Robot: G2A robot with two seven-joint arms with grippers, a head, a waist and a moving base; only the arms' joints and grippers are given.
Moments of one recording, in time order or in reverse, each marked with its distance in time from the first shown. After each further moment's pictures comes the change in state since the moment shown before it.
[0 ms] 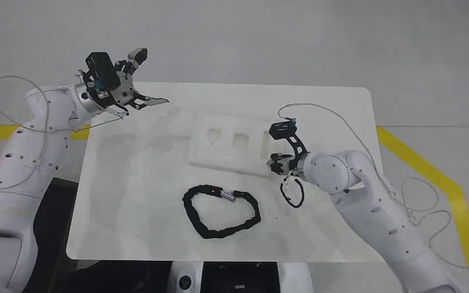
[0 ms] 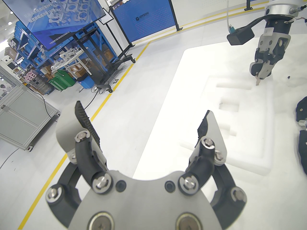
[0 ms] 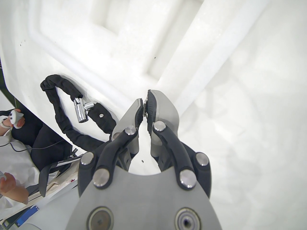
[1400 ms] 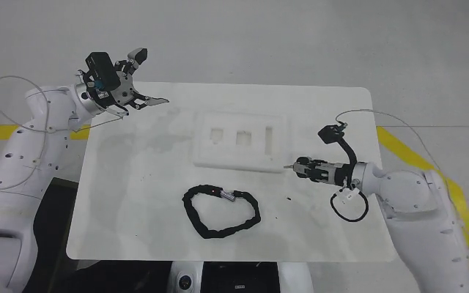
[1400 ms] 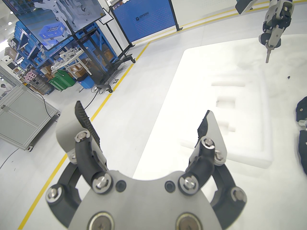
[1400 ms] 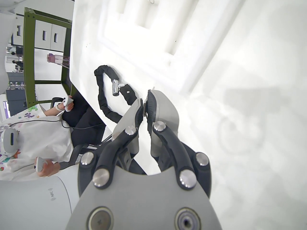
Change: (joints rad) left arm 0.000 0.000 0.000 0.000 0.000 0.000 0.000; right arm -0.342 0.070 0.506 -0.112 0.377 -0.368 0.020
